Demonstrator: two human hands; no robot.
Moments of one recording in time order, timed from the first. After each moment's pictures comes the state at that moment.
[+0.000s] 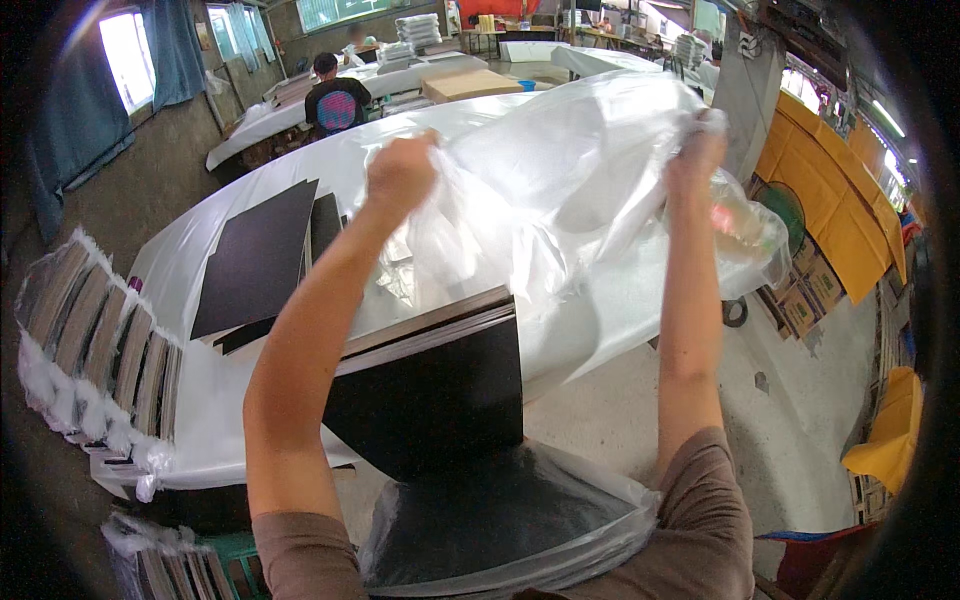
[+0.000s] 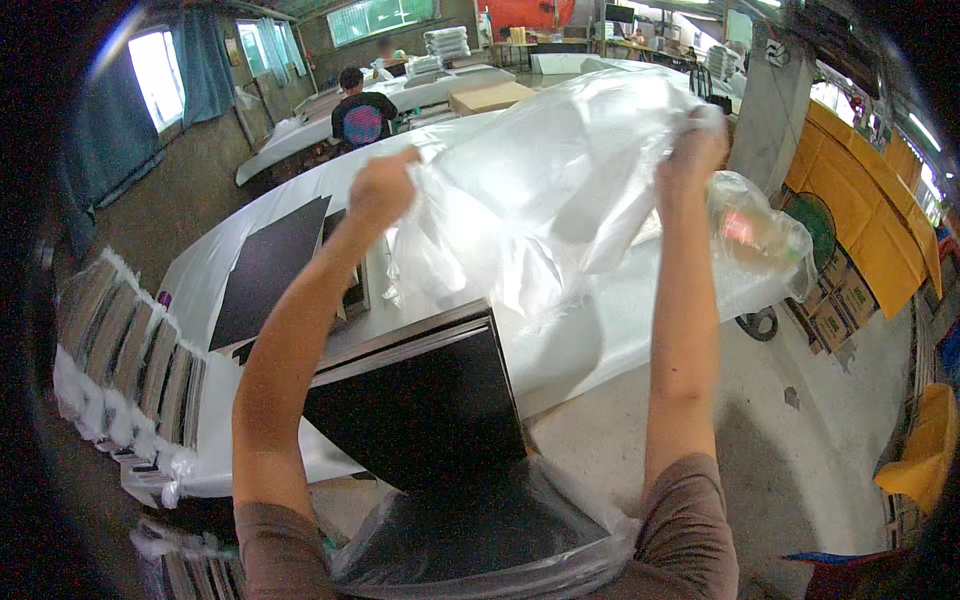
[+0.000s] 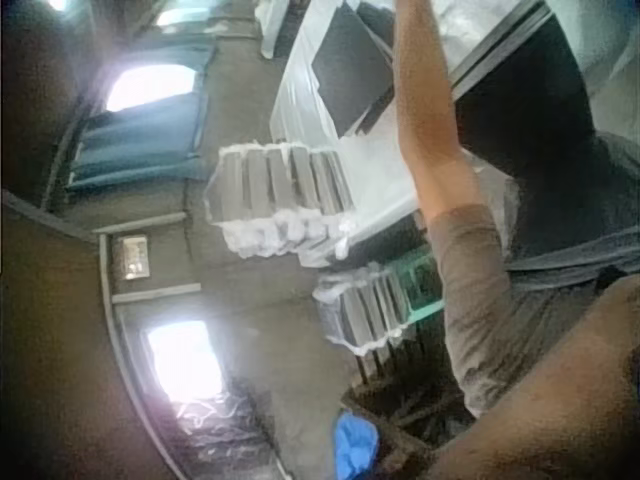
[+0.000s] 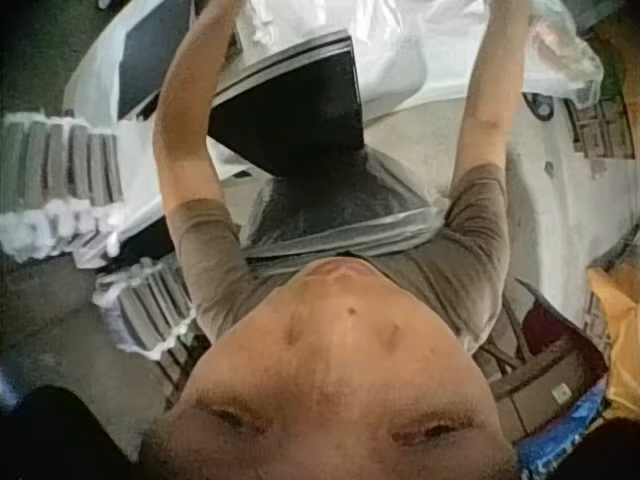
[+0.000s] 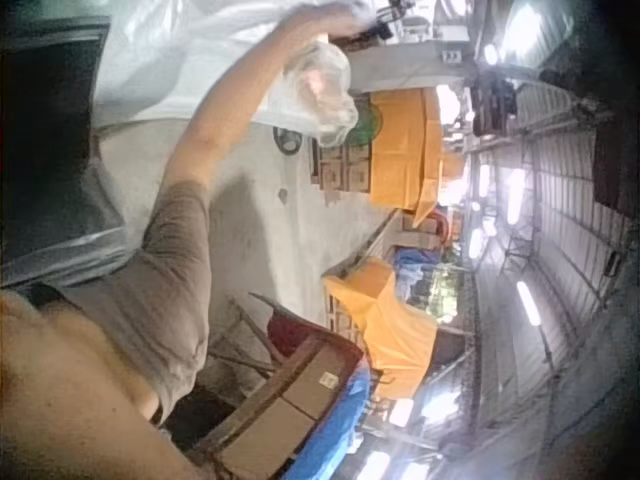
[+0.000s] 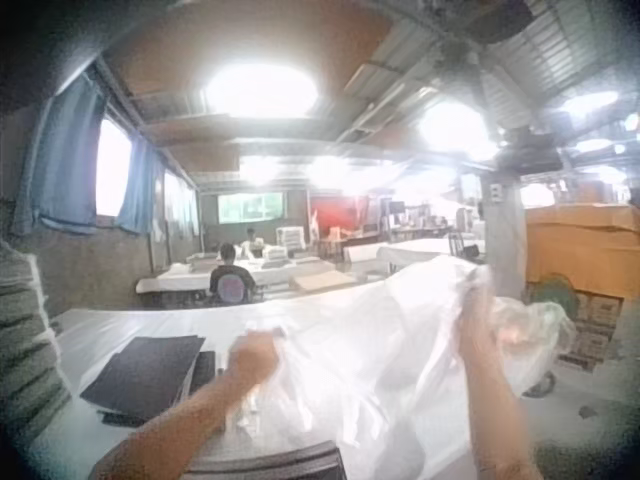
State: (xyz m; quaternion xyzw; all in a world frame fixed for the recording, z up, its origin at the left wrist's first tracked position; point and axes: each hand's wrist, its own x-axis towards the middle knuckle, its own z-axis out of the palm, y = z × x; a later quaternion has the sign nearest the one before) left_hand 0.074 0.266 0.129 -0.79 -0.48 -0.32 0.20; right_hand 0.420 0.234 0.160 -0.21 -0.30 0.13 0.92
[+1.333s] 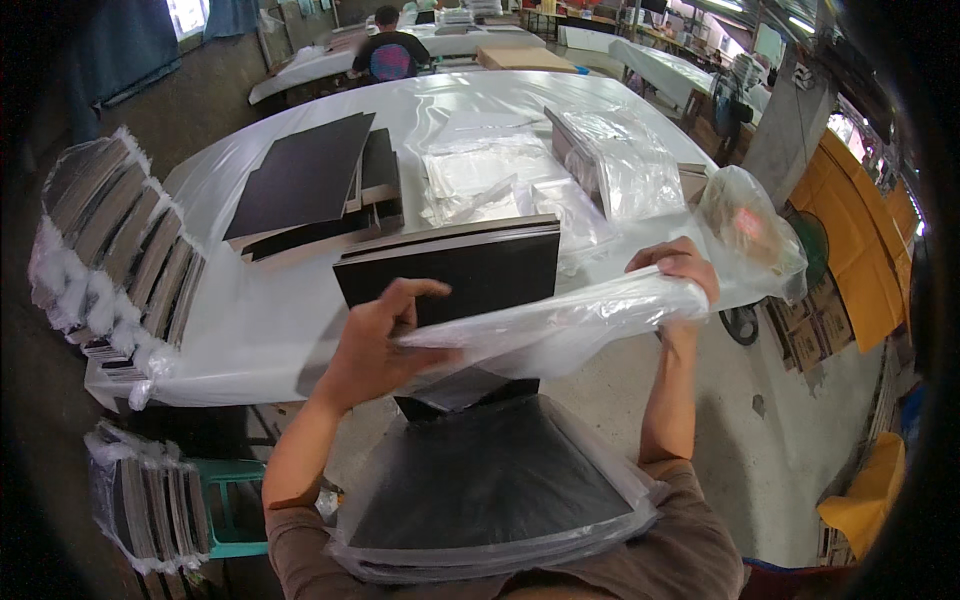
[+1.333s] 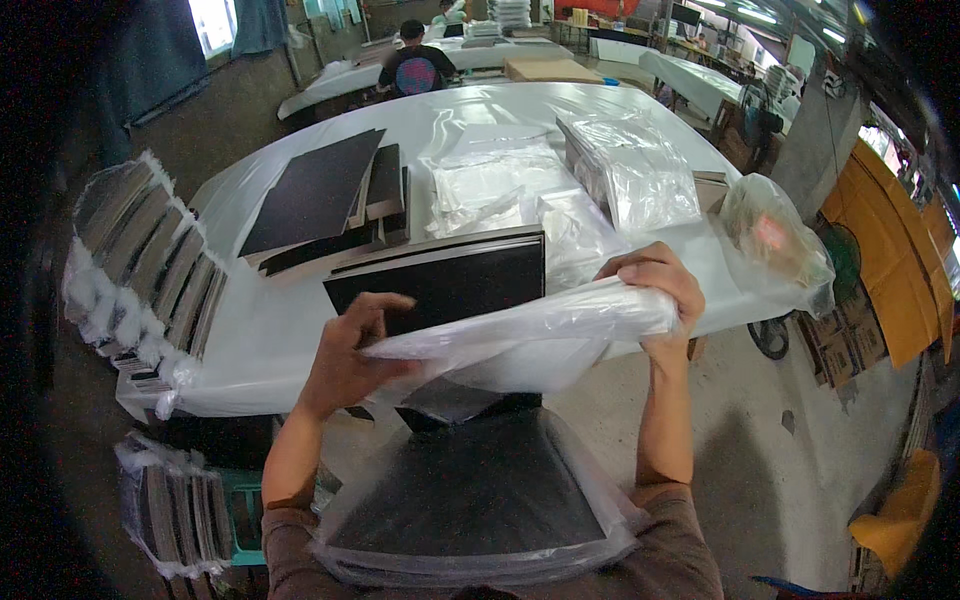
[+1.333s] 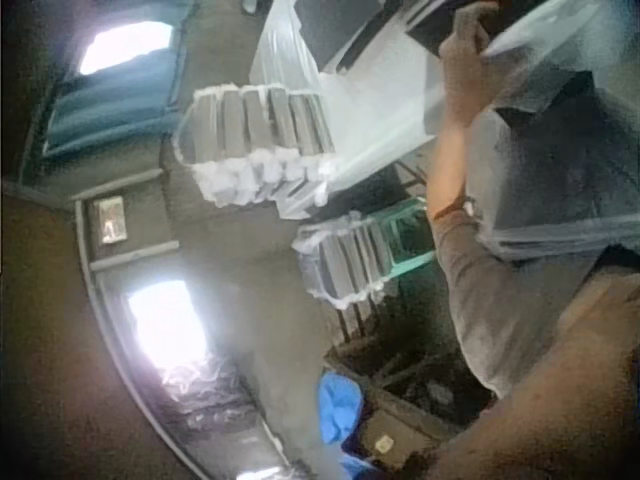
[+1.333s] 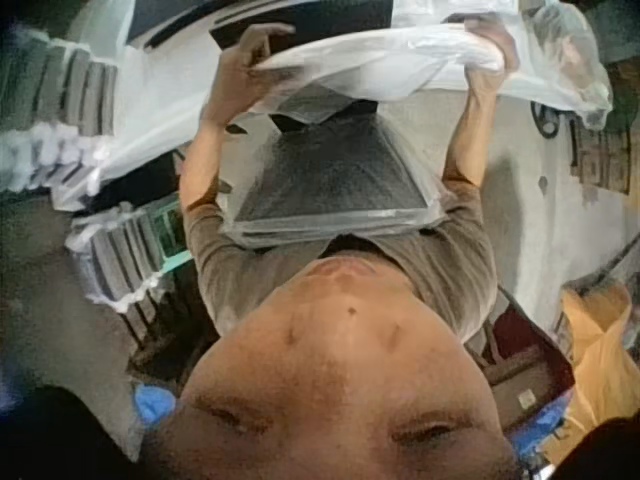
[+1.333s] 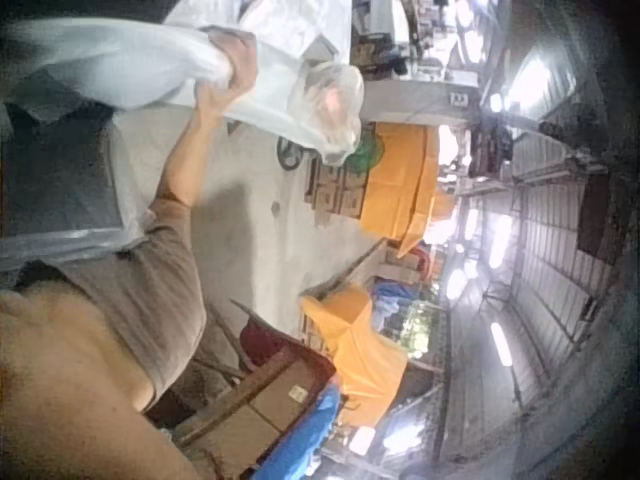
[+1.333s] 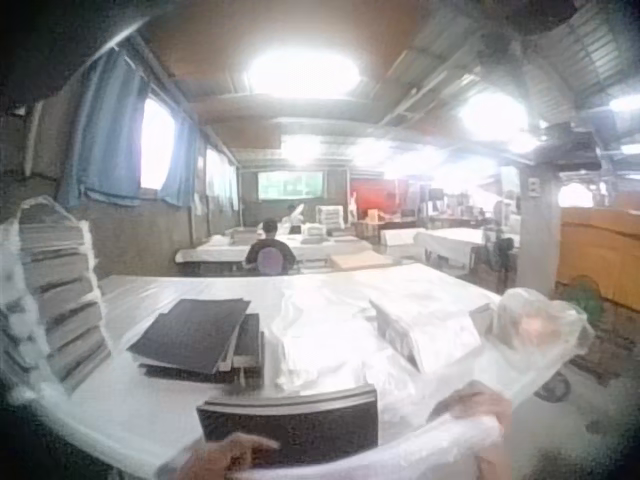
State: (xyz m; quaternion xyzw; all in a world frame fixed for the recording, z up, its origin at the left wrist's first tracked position) left_hand -0.020 0.001 0.075 -0.80 -0.44 -0.34 -0.22; right_hand 0.289 0.051 0.052 -0.17 -0.73 0.09 0.65
